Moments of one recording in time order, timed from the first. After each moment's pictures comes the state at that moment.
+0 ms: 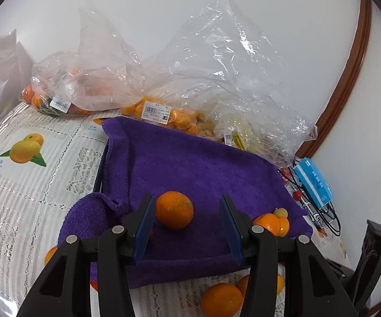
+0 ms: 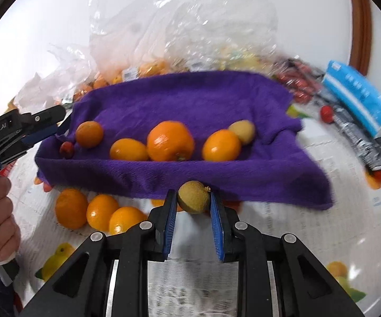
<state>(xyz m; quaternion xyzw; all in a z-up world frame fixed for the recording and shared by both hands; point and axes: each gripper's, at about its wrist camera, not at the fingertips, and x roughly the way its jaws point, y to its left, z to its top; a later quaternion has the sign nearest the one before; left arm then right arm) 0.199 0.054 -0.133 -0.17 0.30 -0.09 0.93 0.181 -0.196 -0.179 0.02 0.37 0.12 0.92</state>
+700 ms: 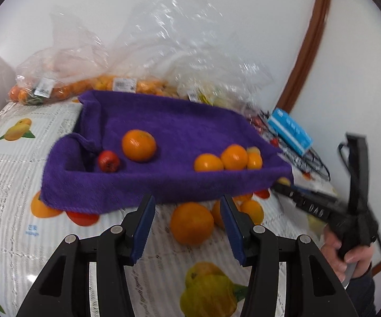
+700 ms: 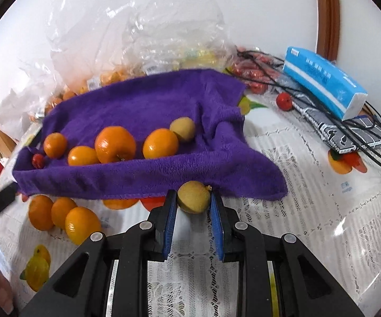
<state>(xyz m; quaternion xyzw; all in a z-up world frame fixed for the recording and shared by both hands) 0.137 0.014 -0.157 -0.09 0.33 -0.15 0.93 0.183 -0.237 -0.180 0.05 0.37 0.06 0.92</state>
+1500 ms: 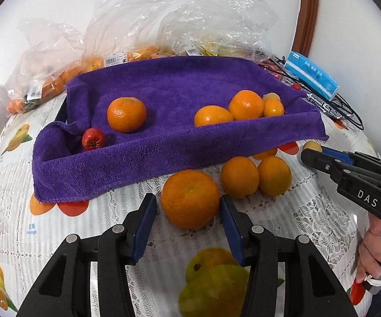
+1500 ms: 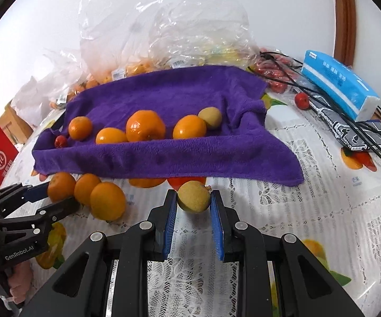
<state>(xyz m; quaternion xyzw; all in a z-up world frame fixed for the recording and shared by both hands) 0.156 -0.027 -0.180 0.04 0.42 -0.09 0.90 0.166 -0.224 -0.182 0.03 0.38 0.11 0.92</state>
